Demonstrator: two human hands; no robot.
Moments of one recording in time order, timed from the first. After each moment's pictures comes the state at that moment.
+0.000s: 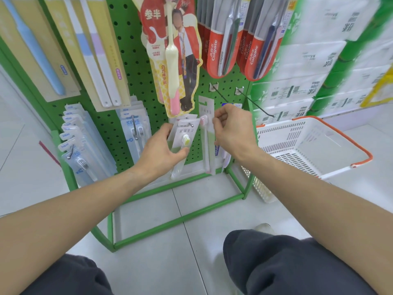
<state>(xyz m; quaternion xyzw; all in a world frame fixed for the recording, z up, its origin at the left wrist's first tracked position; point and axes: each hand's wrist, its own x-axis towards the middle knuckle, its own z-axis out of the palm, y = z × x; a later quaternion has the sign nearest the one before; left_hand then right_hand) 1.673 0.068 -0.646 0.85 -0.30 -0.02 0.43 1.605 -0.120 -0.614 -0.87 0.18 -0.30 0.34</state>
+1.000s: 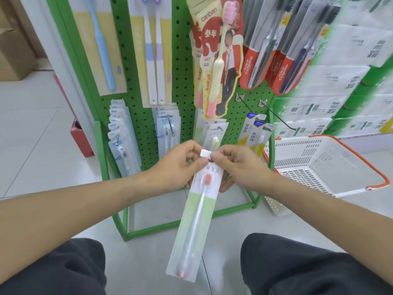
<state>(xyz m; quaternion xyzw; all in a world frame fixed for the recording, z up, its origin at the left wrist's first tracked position) 1.624 0.126 -0.617 0.75 -0.33 -0.19 0.54 1.541 -0.047 -0.597 -0.84 0.07 0.01 0.54</state>
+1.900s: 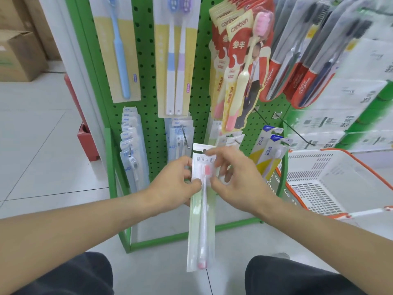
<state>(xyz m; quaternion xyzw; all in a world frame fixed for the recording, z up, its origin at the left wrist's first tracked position) 1.636 0.149 -0.626 0.75 -0.22 -0.22 0.58 1.570 -0.024 -0.619 -0.92 -0.03 -0.18 0.36</state>
